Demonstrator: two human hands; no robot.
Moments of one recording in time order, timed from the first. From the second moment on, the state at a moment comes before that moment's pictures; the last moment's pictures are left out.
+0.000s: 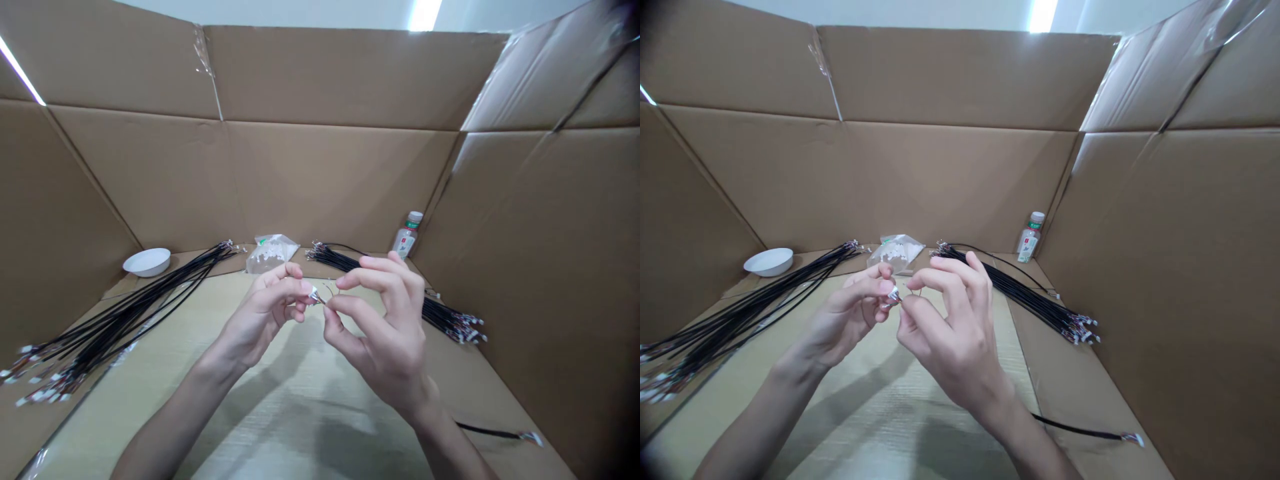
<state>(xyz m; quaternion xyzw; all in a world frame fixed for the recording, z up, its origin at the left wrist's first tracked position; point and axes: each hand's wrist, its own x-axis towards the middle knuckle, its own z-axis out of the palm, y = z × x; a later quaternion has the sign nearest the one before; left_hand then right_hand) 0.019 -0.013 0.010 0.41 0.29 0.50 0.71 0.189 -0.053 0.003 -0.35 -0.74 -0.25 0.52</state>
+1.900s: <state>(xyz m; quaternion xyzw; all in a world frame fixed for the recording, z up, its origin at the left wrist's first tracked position) 0.038 -0.021 -0.002 0.42 0.28 0.60 0.62 0.202 -0.042 0.004 -0.41 -0.64 0.26 0.60</state>
